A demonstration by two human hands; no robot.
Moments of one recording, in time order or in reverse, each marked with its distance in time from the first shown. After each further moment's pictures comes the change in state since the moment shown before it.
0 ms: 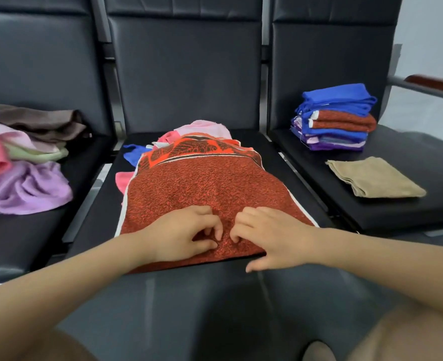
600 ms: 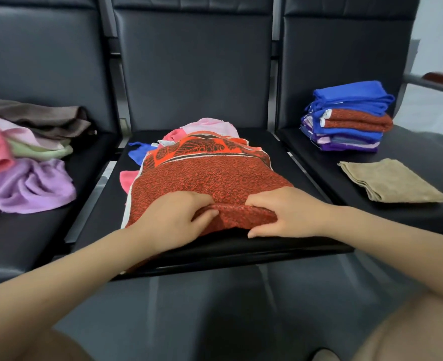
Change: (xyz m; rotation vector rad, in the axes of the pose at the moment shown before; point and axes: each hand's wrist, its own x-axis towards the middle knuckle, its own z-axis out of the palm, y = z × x) left_hand 0.001 -0.013 -0.013 0.135 0.309 -0.033; right_hand 0.016 0.033 -0.026 0.228 -0.012 0.224
